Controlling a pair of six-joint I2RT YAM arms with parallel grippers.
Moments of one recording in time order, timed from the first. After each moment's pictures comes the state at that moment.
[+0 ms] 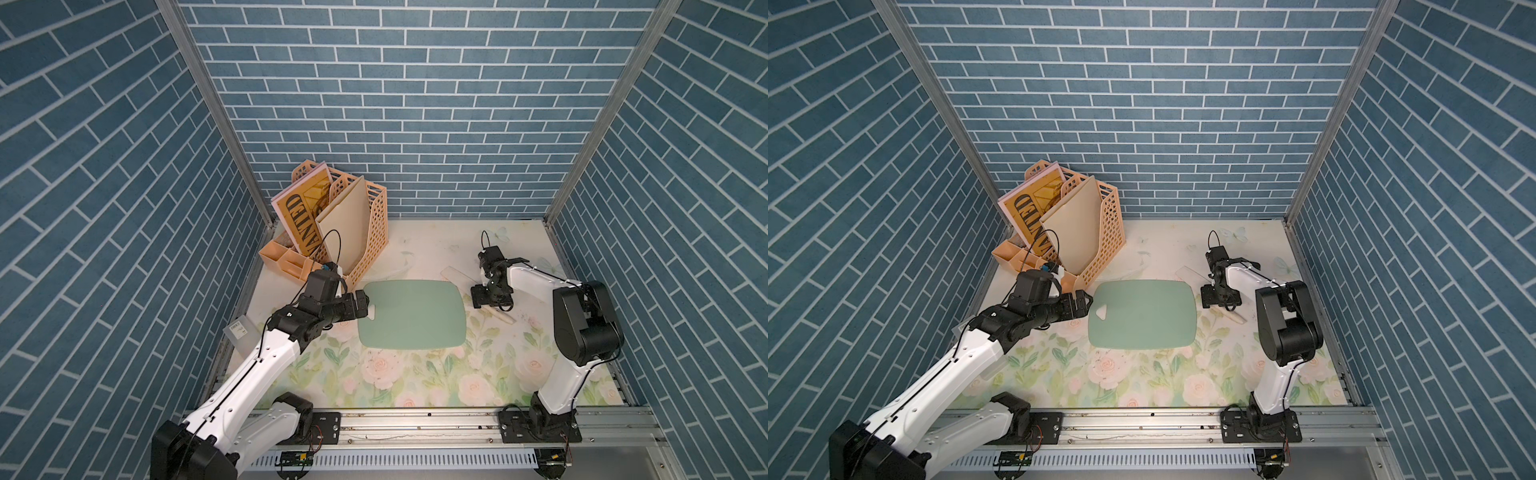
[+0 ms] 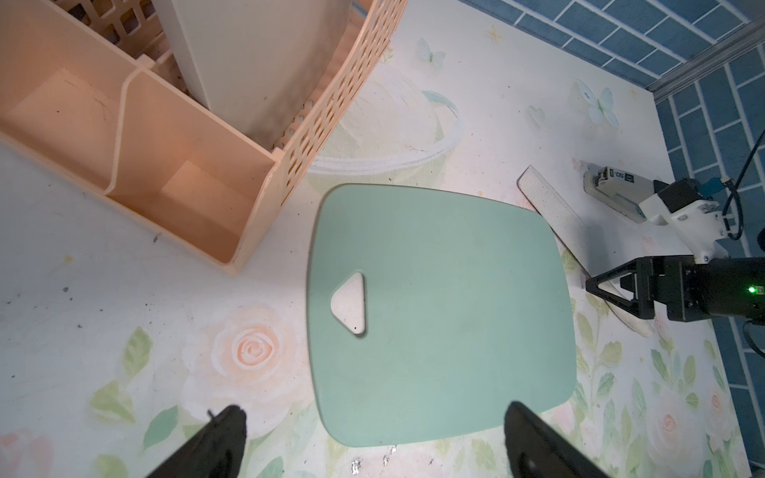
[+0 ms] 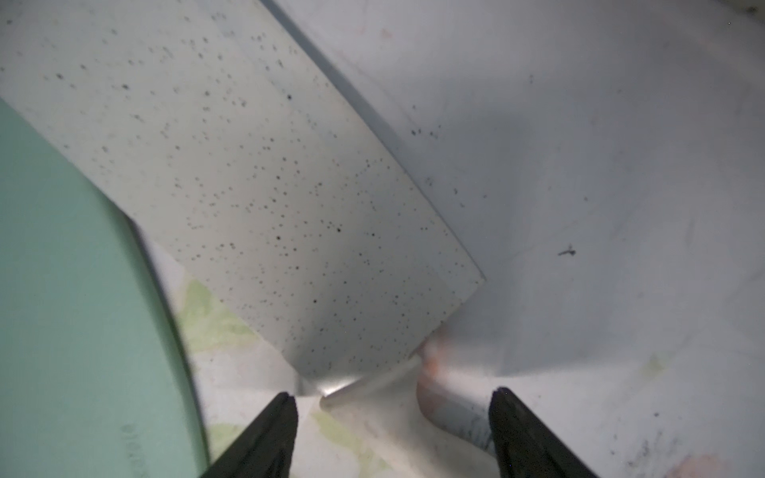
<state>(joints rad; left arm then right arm) -0.40 1.01 0.80 -0.60 0.05 -0.52 0.32 1.82 1.16 -0.74 0.06 0.17</state>
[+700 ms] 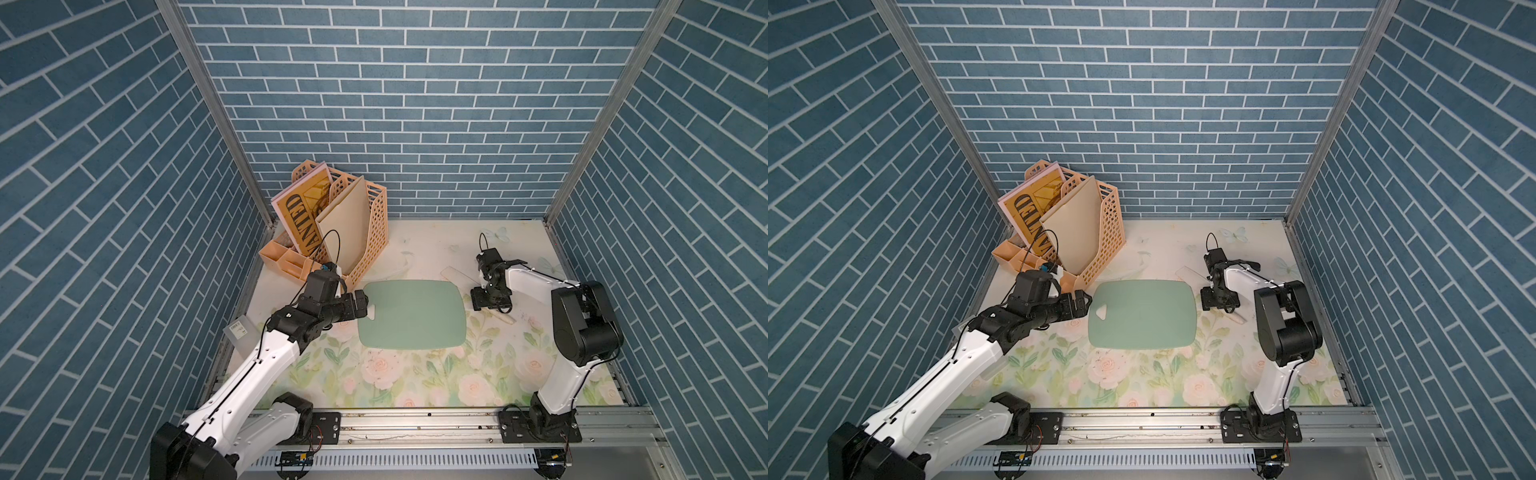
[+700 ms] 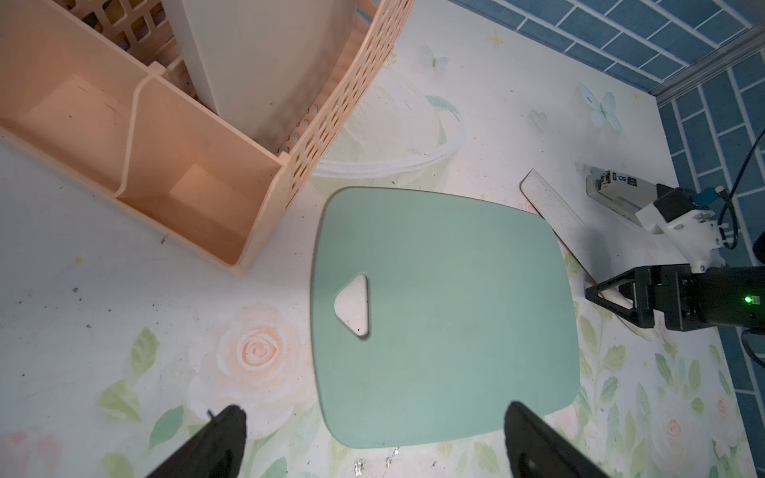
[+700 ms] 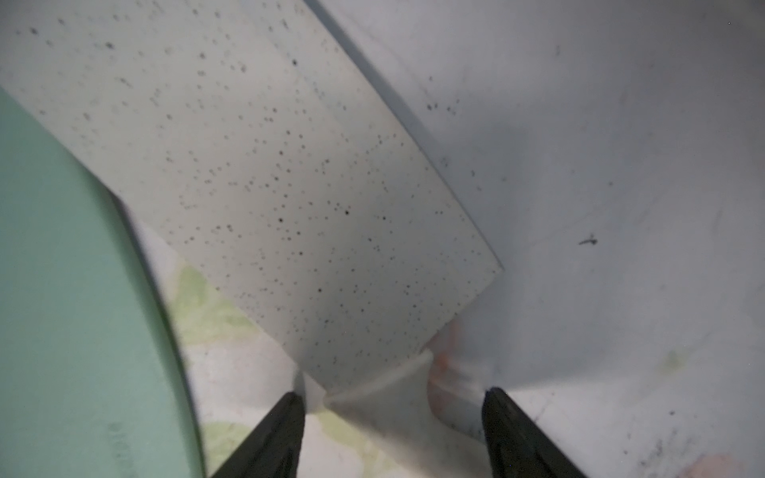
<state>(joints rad) -0.40 1.00 0.80 -0.60 0.04 -0.52 0.33 1.82 1.14 -0.73 0.07 0.17</state>
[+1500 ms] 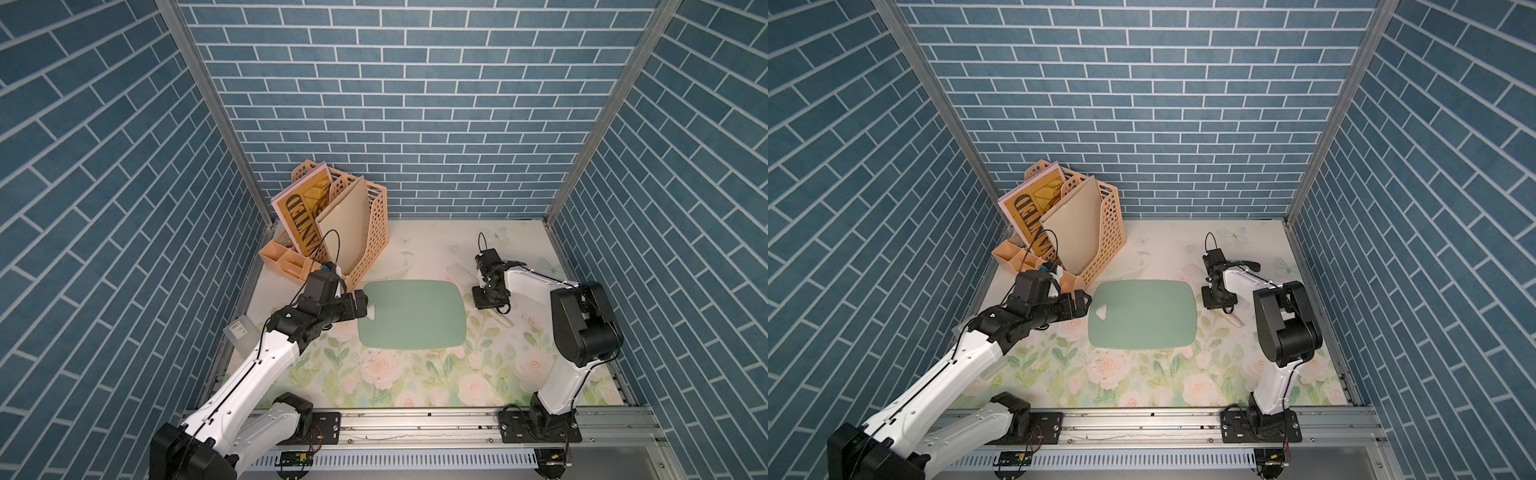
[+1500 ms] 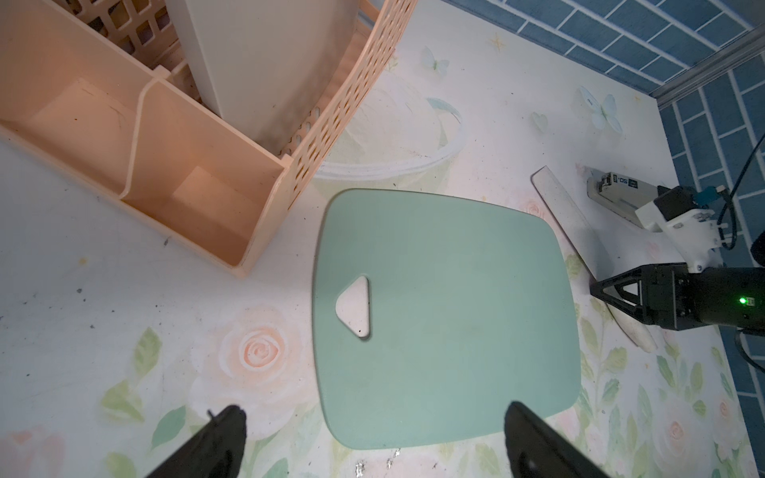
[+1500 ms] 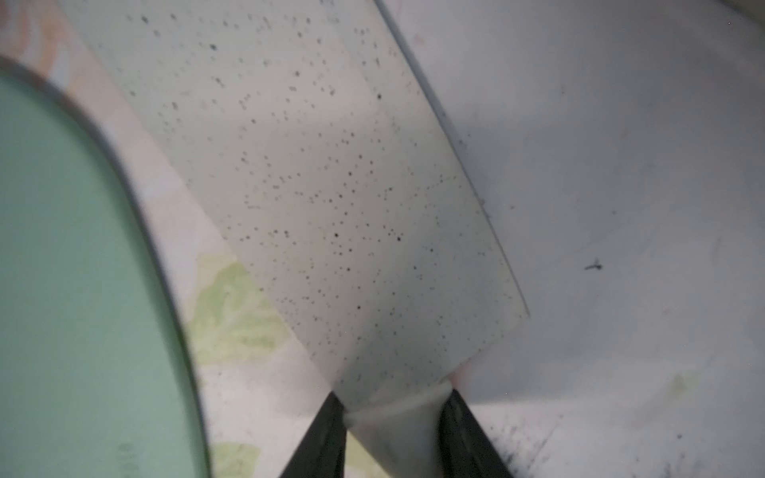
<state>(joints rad) -0.40 1.00 0.80 -0.60 0.04 -0.52 0.33 1.81 1.12 -0.67 0.08 0.16</state>
